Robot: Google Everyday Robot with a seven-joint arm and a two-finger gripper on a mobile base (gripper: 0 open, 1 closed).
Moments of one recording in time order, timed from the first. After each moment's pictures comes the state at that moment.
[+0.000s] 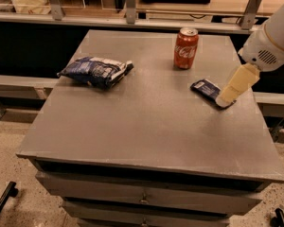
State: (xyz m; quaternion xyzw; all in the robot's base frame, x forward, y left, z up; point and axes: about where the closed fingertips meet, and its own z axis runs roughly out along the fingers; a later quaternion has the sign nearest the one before) arm 0.537 -0.226 0.905 -0.49 0.85 0.03 0.21
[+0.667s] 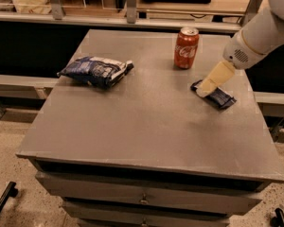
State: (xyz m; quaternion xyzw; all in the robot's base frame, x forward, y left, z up) arm 0.596 -0.208 0.868 -0.44 0.87 0.07 0.23
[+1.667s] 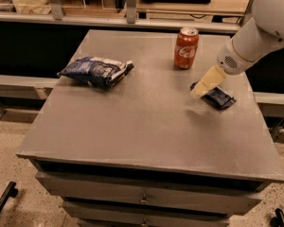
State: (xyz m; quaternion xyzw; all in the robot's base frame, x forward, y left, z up) arm 0.611 -0.209 0.844 -0.39 0.89 0.05 0.23
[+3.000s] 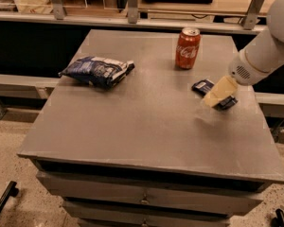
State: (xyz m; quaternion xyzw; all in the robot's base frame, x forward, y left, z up) arm 0.572 -0.237 0.839 -0.36 0.91 0.03 0.21
